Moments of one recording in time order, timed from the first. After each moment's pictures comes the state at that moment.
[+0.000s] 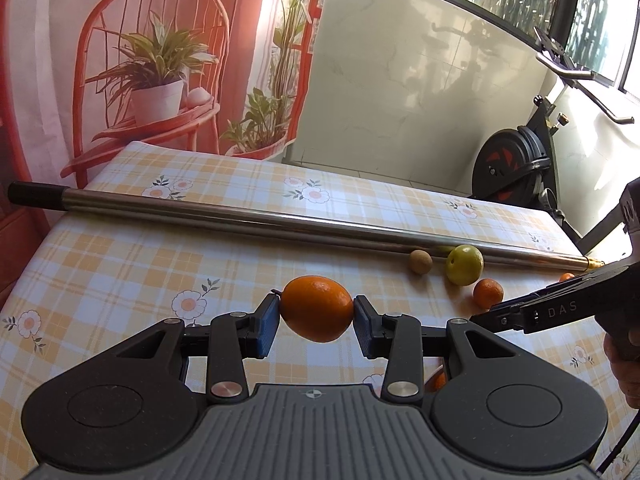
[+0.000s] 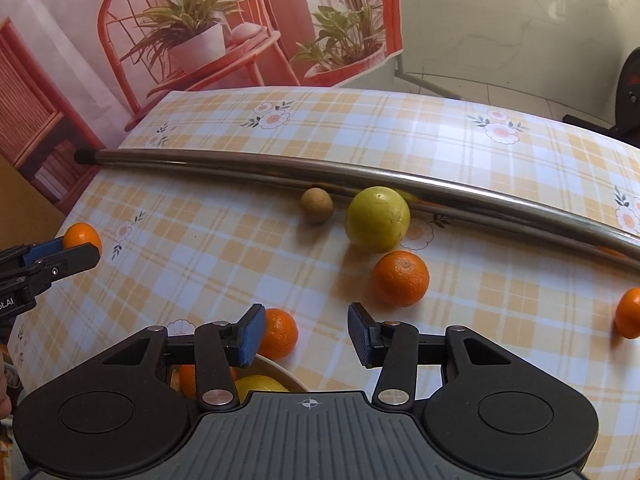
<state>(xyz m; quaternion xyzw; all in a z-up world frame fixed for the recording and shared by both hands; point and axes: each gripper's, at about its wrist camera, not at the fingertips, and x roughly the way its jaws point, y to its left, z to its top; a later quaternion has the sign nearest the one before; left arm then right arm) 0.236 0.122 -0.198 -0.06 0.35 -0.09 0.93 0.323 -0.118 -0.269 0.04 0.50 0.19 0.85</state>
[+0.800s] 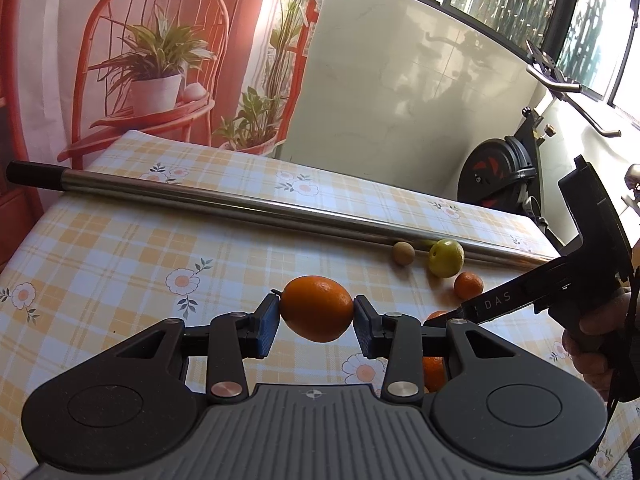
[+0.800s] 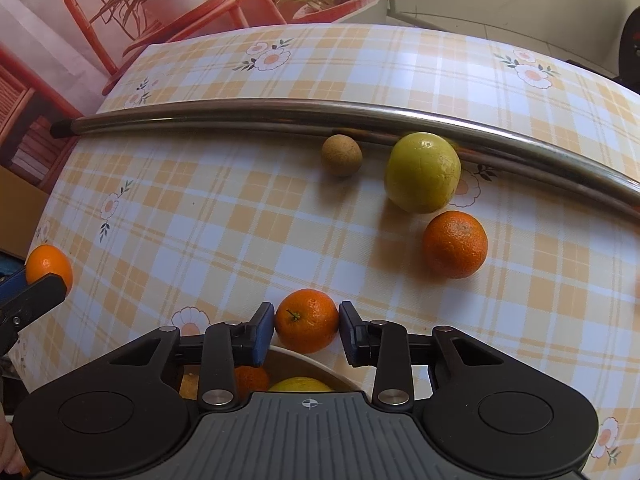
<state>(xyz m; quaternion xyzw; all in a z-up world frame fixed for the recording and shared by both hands) 0.216 0.127 -0.203 -0.08 0.34 -0.11 0.93 0.342 -0.084 -0.294 0.05 0.57 0.16 0.80</state>
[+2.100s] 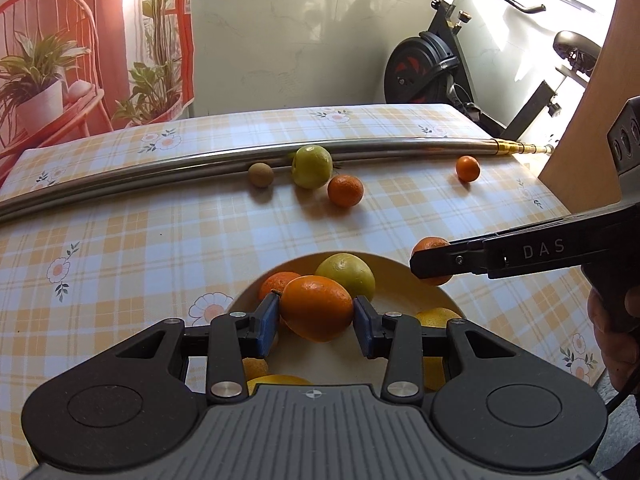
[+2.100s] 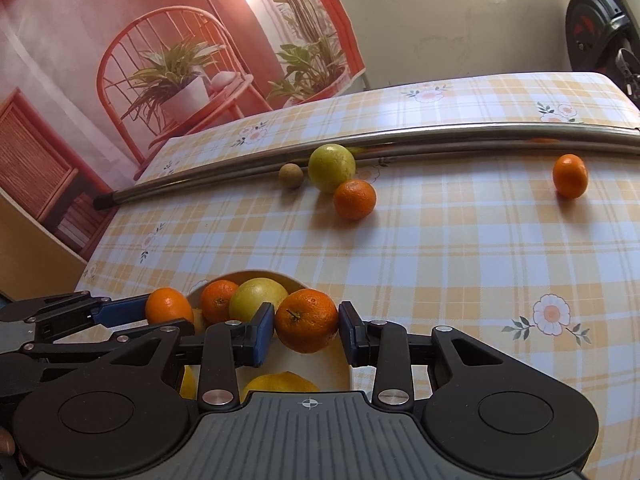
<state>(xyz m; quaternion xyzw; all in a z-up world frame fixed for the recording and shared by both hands) 0.194 0.021 -0.215 0.05 0.41 -0.21 0.89 0.219 -0.183 -0.271 0.16 0.44 0.16 0.87</state>
